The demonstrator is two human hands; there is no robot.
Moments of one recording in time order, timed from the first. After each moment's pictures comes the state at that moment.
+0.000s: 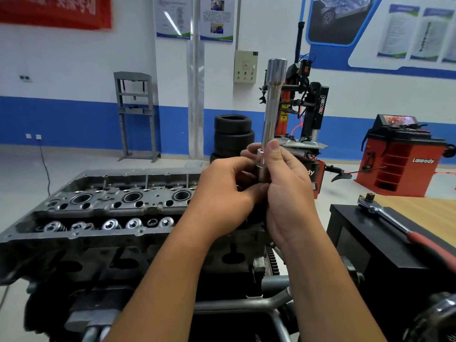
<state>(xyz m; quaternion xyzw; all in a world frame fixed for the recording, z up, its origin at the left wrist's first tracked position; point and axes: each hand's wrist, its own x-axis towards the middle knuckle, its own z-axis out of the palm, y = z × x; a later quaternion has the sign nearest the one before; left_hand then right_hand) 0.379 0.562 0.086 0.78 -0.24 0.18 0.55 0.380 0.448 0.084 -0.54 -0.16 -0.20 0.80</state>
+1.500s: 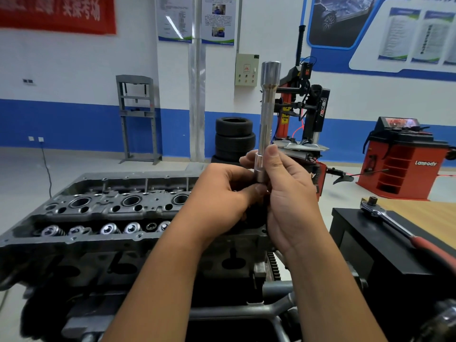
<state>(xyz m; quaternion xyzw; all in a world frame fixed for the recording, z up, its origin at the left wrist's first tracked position) 0.380 0.569 0.084 0.75 -0.25 0.11 0.61 0.385 0.444 0.080 -0.53 -0.19 -0.18 0.81</state>
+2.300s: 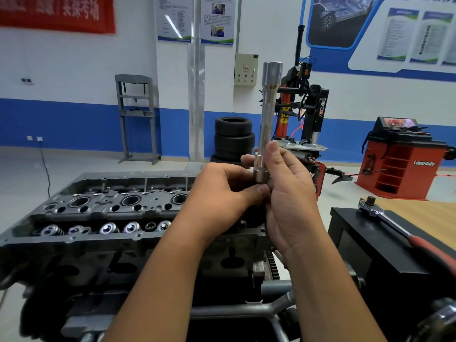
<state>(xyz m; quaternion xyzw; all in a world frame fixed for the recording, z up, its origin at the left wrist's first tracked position) 0.380 0.568 0.084 0.75 -0.24 0.12 0.61 0.385 0.443 0.081 -0.52 -0.19 -0.18 0.81</state>
